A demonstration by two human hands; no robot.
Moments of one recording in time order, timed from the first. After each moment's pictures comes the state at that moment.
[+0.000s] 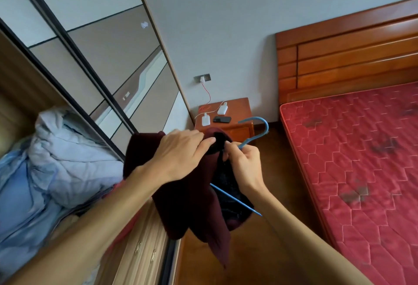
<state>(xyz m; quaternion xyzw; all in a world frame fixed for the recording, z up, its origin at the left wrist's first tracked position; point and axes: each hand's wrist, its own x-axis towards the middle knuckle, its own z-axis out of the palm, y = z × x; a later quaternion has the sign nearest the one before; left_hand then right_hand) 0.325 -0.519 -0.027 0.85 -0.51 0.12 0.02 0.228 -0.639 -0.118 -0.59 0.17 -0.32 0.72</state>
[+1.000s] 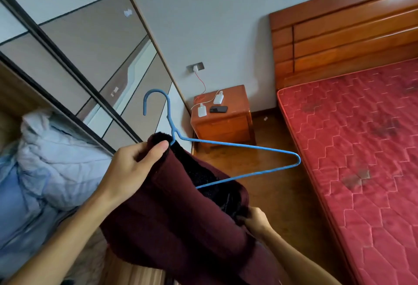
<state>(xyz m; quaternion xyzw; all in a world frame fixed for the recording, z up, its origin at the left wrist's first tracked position) 0.337 -0.460 -0.035 0.87 -0.32 -0.03 0.38 0.211 -0.643 -0.376 -0.75 0.32 0.07 0.57</state>
